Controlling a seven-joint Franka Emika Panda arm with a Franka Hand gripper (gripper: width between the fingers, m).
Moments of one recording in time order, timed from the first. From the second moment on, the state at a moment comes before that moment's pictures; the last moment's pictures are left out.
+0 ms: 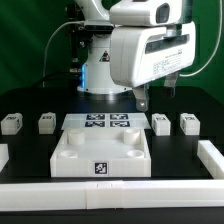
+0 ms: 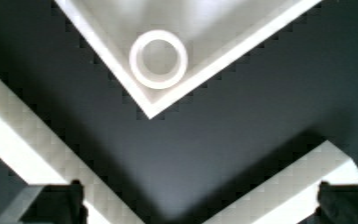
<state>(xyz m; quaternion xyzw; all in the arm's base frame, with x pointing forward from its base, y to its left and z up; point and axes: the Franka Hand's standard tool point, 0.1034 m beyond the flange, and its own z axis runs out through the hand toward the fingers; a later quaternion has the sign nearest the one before) 0.567 0.056 0.117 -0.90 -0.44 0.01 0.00</state>
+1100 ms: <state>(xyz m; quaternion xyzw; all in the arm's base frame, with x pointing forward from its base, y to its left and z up) 0.567 0.056 0.117 -0.90 -0.44 0.01 0.00</state>
